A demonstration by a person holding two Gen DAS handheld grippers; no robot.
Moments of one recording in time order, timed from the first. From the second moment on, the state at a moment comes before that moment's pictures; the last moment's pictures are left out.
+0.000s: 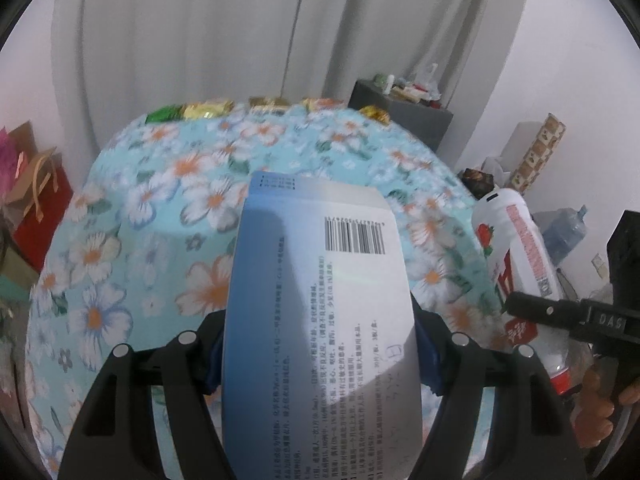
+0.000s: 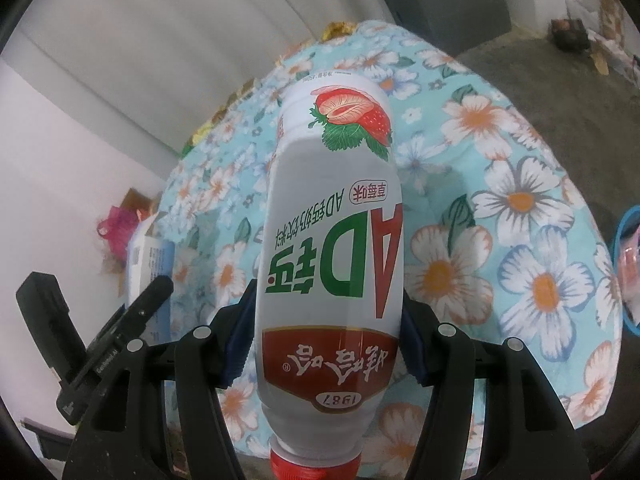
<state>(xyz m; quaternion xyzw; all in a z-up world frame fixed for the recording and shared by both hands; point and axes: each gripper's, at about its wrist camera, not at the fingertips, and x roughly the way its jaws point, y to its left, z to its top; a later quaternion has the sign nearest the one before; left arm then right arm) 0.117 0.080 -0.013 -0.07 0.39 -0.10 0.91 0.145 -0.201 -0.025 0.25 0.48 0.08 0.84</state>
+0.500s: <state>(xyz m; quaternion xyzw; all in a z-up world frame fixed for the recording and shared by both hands) 0.160 -0.059 0.046 -0.03 0.39 -0.28 0.88 0.073 -0.311 -0.001 0.38 0.36 0.04 0.85</state>
